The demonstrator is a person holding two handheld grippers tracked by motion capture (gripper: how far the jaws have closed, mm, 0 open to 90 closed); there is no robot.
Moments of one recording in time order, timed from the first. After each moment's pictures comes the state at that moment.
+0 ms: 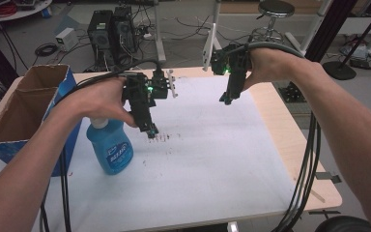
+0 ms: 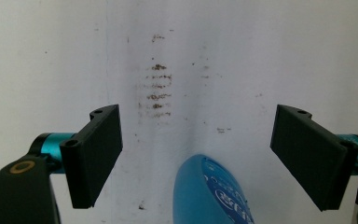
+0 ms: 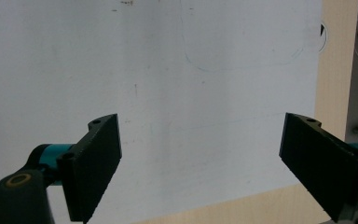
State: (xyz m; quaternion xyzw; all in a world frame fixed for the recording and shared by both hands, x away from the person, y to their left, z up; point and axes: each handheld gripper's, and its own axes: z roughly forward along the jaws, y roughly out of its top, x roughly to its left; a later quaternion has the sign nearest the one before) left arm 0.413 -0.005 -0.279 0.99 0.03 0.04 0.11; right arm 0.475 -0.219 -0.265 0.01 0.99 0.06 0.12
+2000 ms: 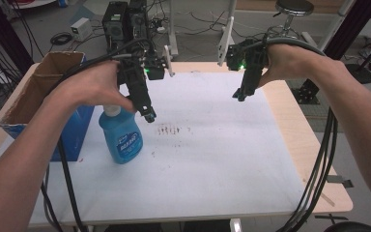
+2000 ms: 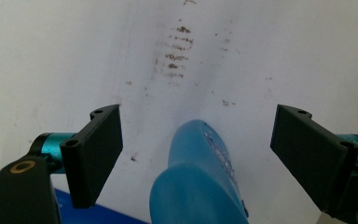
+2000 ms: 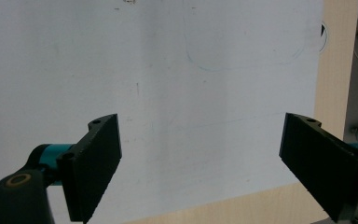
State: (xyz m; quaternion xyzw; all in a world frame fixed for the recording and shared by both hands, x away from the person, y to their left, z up) left arm 0.406 0.032 -0.260 0.98 0.17 0.07 0.09; right arm 0.471 -0.217 -0.265 0.00 0.99 0.06 0.12
